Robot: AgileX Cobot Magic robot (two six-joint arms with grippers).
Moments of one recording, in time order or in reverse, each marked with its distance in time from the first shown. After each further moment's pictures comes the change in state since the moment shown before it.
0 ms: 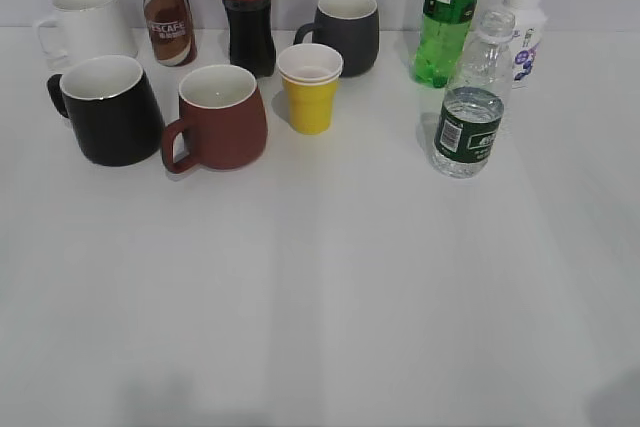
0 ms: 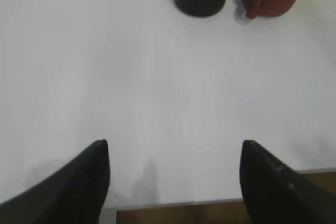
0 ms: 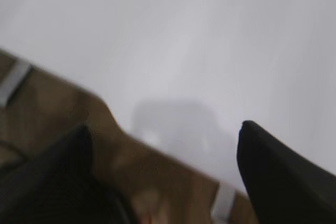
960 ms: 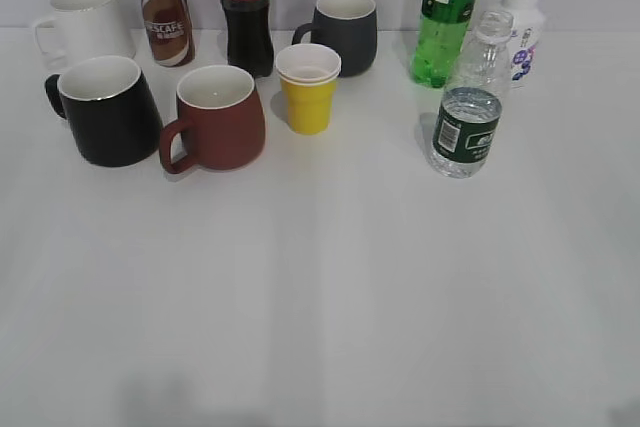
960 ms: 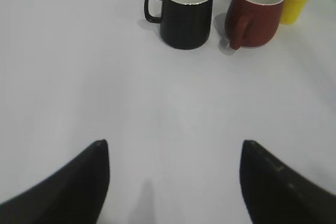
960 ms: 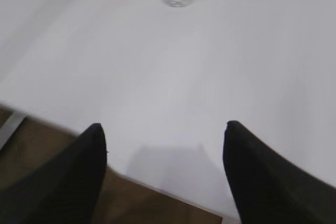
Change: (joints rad) left arm 0.000 -0.031 0.056 -0.032 -0.143 0.051; right arm -0.050 -0.193 0.066 -0.003 -0.115 0.014
